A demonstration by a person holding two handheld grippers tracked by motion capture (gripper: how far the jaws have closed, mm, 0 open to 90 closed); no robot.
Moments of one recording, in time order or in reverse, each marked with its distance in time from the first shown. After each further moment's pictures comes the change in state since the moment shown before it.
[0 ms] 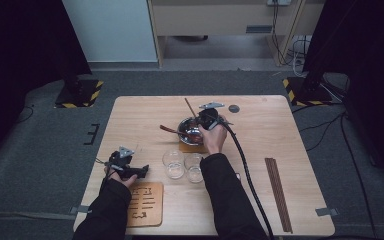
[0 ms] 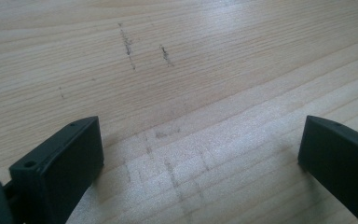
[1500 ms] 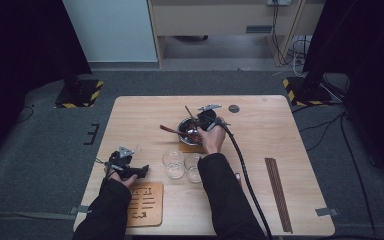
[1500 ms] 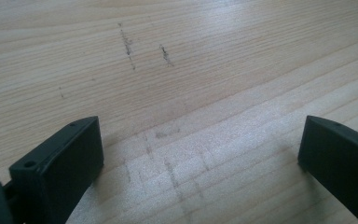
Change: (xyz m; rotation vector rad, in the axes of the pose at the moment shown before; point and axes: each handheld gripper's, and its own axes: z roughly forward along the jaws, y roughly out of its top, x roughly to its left) left arm 0.000 0.000 0.000 0.000 0.000 0.000; right arm 0.000 -0.006 0.012 0.066 -0.013 0.007
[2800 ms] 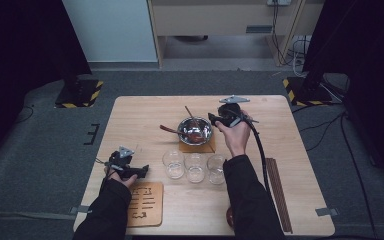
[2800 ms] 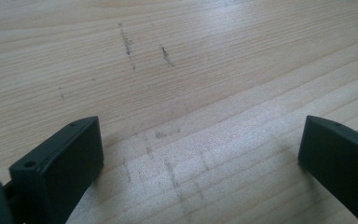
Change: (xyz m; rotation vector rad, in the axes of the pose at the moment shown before) left arm 0.000 0.000 0.000 0.000 0.000 -0.001; right arm -0.031 0.016 -0.098 -0.130 0.012 0.001
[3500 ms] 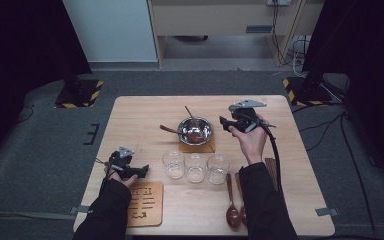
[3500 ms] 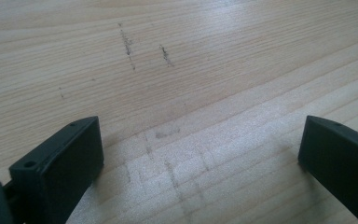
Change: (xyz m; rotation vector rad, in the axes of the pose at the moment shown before) left arm 0.000 0.000 0.000 0.000 0.000 0.000; right arm -0.017 -0.010 -0.043 -0.016 -0.019 -0.034
